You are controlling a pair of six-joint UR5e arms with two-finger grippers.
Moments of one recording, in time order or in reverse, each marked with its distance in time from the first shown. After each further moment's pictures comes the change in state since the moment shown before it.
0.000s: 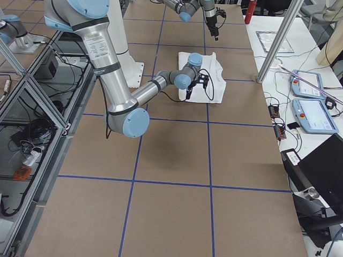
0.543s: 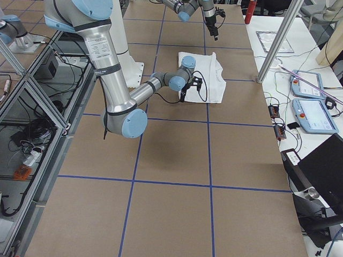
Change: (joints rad) left arm 0.011 0.002 -0.016 0.014 0.019 -0.008; right arm -0.060 -0.016 0.004 -0.006 -0.046 0.017
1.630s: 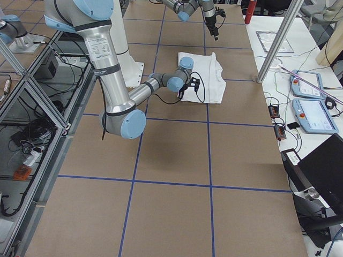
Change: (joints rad) left arm 0.003 -0.007 -0.008 0.033 0.022 -0.002; right arm -0.011 -0.040 0.040 0.001 0.006 0.005
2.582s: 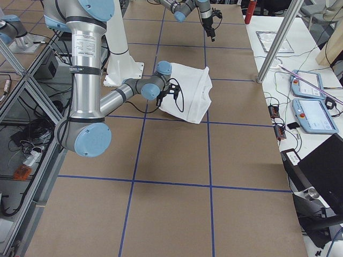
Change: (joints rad) left arm 0.058 0.007 -0.062 0.050 0.040 -0.051; right arm -0.102 -0.434 0.406 0.001 0.042 -0.009
